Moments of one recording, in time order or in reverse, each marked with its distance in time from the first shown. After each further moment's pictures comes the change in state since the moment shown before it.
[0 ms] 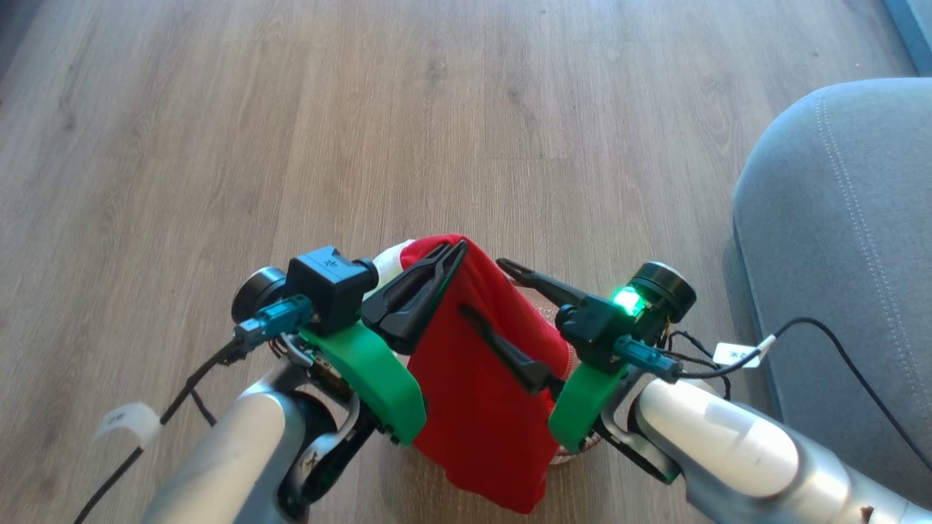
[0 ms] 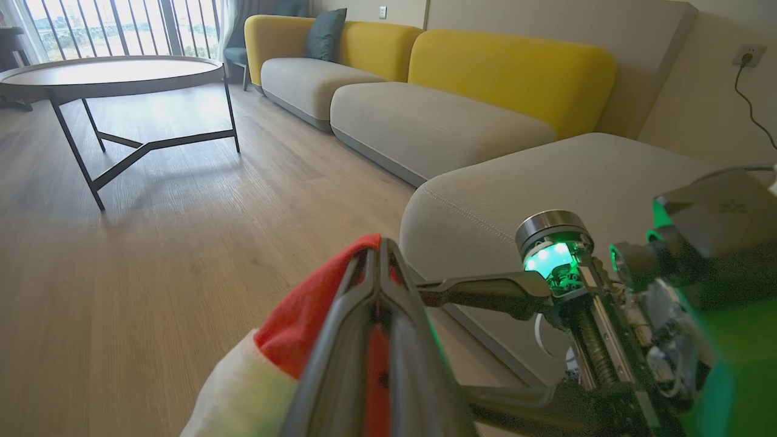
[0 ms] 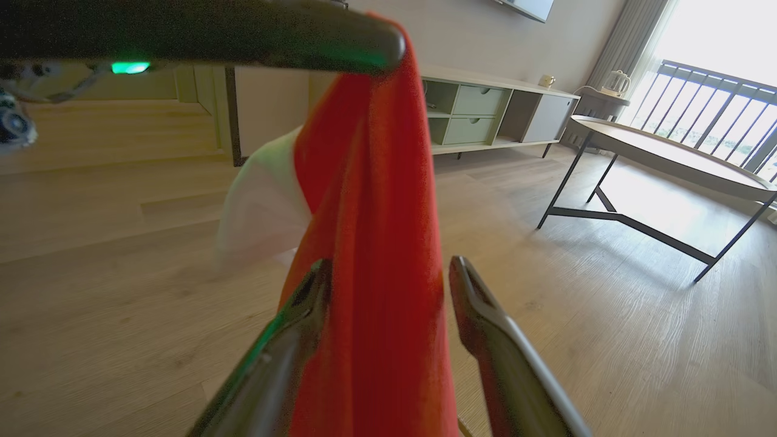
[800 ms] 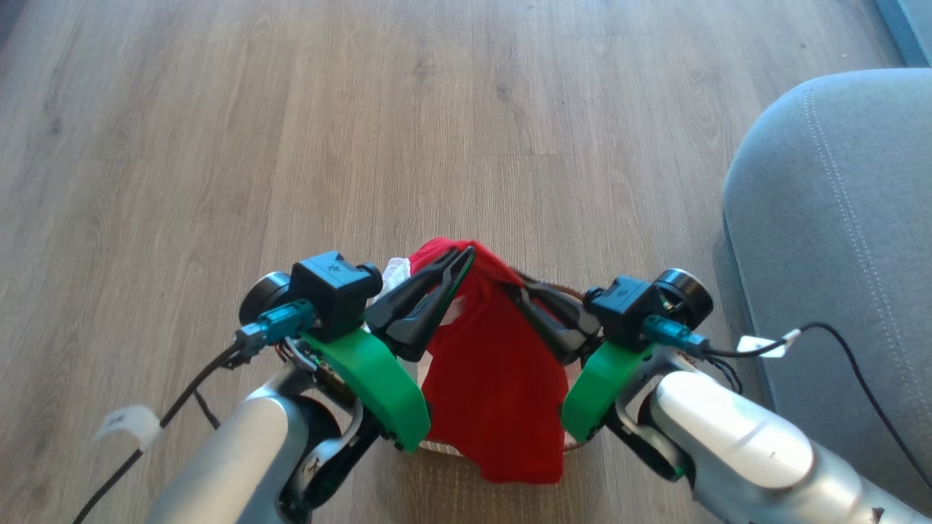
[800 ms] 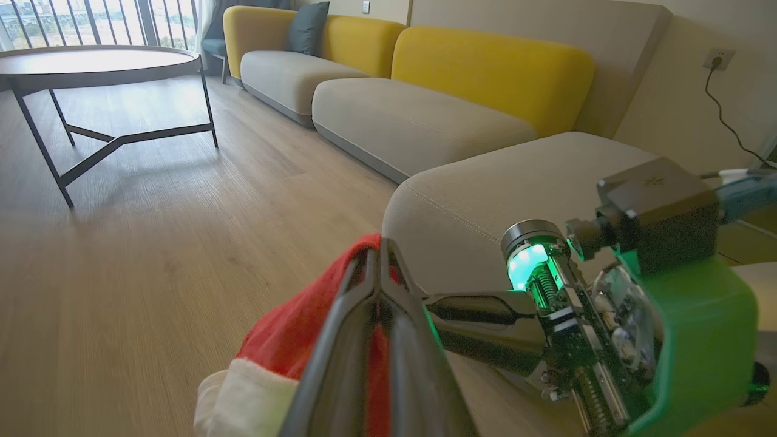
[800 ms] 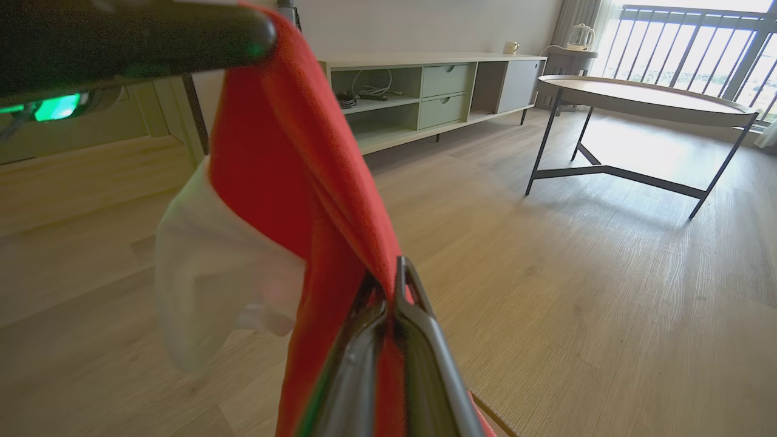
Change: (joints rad) left arm 0.002 0.006 -0.020 -0.011 -0.031 0.000 0.000; right arm 0.030 0.003 -0.049 0.020 0.118 0.000 0.000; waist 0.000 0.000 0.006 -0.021
